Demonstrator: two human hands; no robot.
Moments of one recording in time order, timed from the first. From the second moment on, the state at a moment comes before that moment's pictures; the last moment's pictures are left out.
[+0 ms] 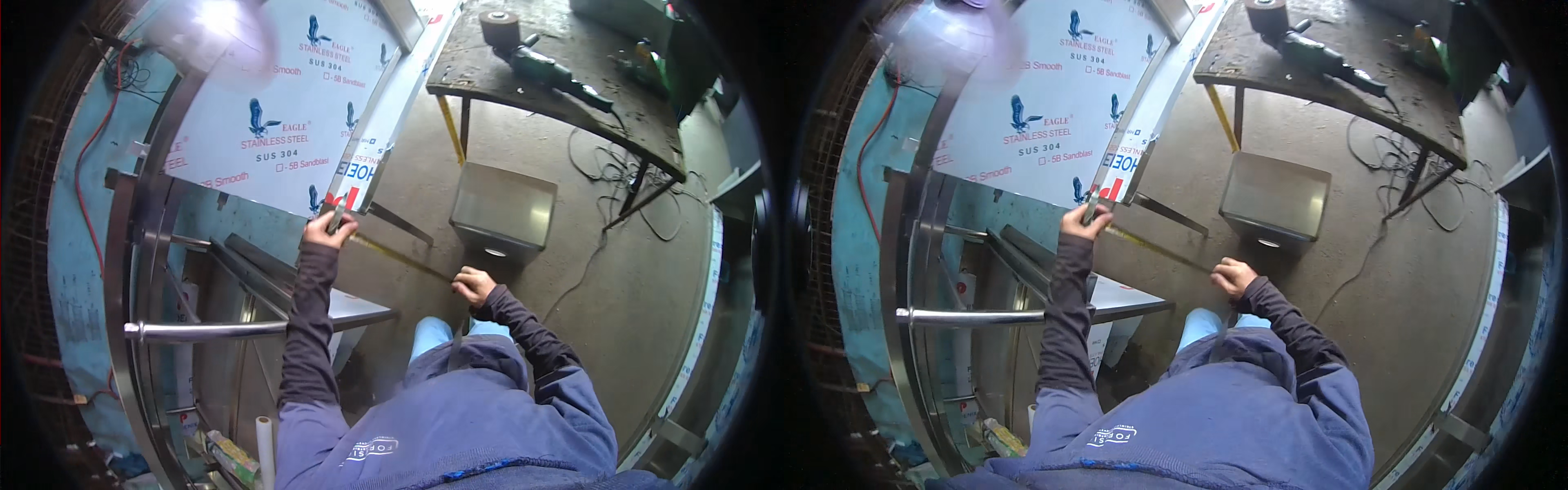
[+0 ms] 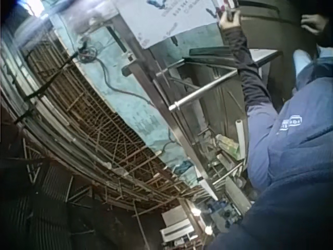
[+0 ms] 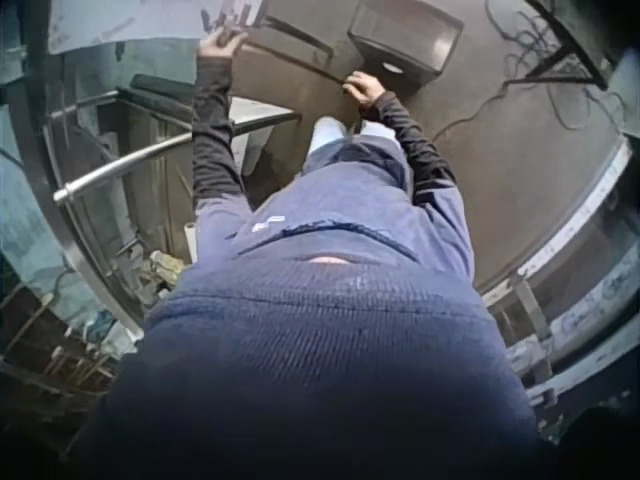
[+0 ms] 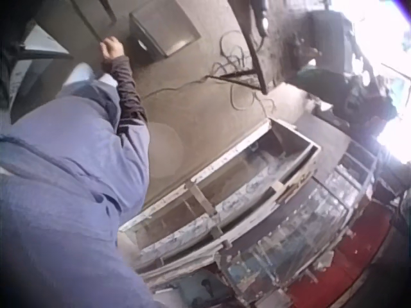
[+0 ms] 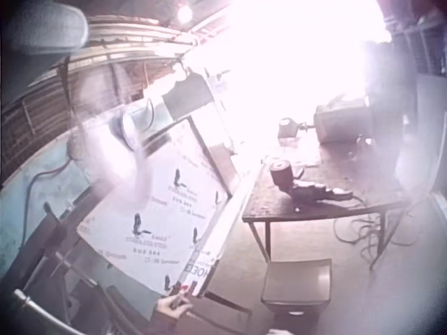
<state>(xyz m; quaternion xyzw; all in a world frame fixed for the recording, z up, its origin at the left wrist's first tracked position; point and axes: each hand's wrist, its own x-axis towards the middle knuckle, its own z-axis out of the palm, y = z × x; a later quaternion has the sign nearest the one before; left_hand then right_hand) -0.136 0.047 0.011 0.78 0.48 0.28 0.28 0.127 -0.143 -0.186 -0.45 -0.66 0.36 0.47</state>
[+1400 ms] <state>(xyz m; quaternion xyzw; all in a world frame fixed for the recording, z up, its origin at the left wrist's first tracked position) -0.076 0.208 -0.176 0.78 0.13 -0.21 -0.57 0.008 0.210 -0.561 -0.33 -0.61 0.28 0.66</state>
